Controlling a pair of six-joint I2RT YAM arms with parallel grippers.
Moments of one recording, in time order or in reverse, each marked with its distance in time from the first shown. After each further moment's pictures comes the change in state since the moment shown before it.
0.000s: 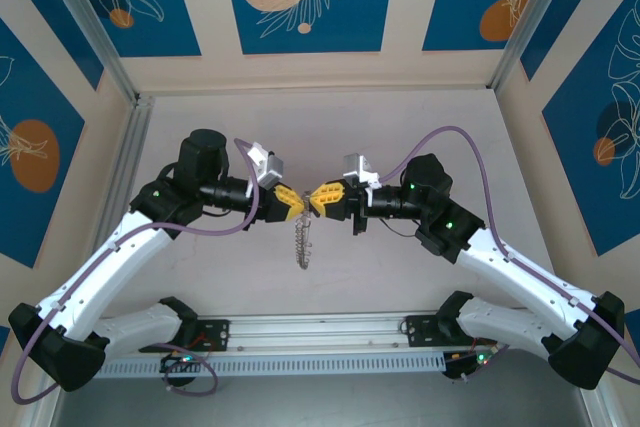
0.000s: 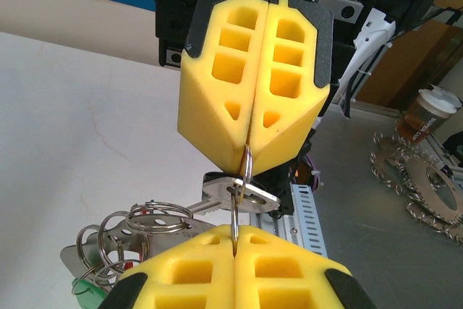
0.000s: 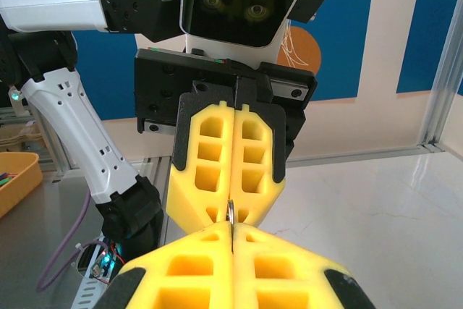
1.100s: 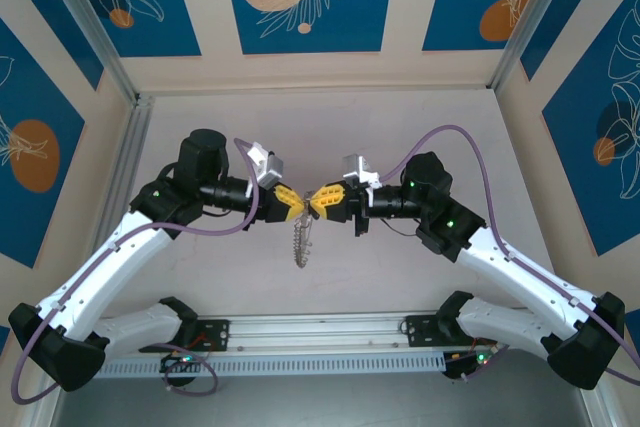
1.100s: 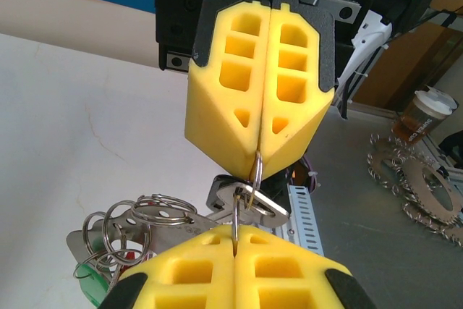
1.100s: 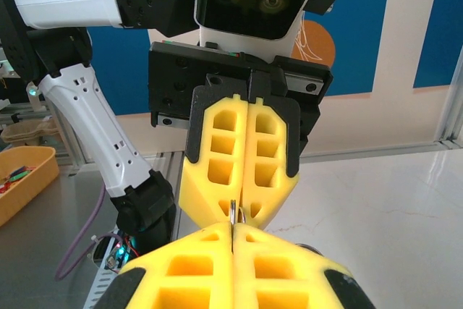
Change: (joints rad) left arm 0.000 0.000 0.000 0.004 0.008 -0.006; right arm -0.003 0.003 0.014 -0.032 -0.047 0.000
